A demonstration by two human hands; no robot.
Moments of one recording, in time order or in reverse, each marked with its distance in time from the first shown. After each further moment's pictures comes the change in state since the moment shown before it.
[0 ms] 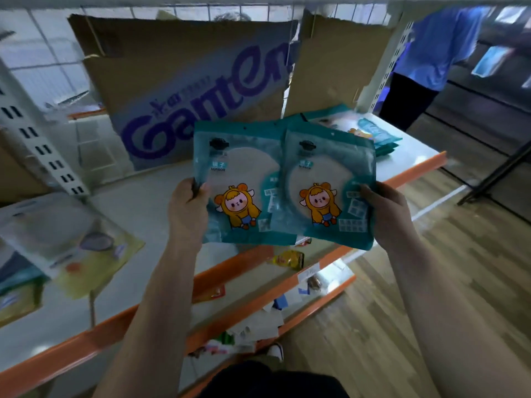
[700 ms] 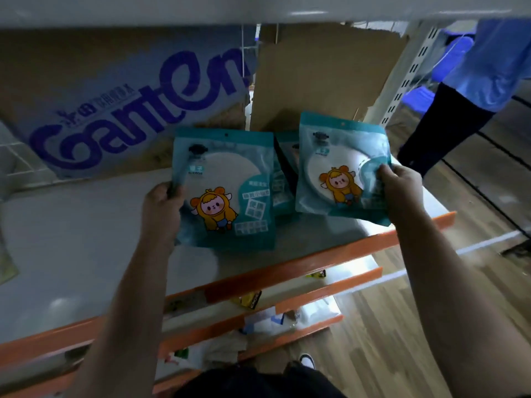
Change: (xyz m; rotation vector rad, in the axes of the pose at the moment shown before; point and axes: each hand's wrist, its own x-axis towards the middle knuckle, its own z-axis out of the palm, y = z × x) left_hand 0.044 0.029 0.159 0.037 0.198 -0.180; right_hand 0.281 -0.051 -0.064 -0.348 -0.065 -0.163
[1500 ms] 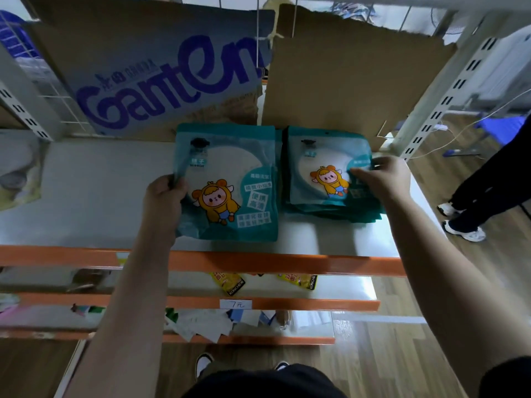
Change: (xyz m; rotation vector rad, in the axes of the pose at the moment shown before) left_hand -0.070 0.015 0.055 -0.160 0.280 -0.089; right_hand 0.094 -0.002 0.017 -0.366 -0.332 -0.215
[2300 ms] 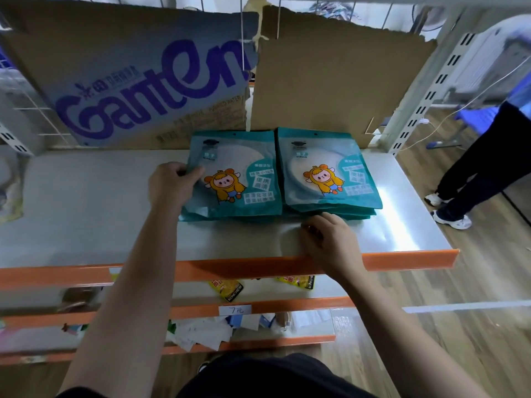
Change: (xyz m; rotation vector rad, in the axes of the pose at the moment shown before) left_hand 0.062 0.004 0.030 0.587 0.019 0.153; right_hand -0.138 0.022 0.050 -0.256 -0.106 -0.653
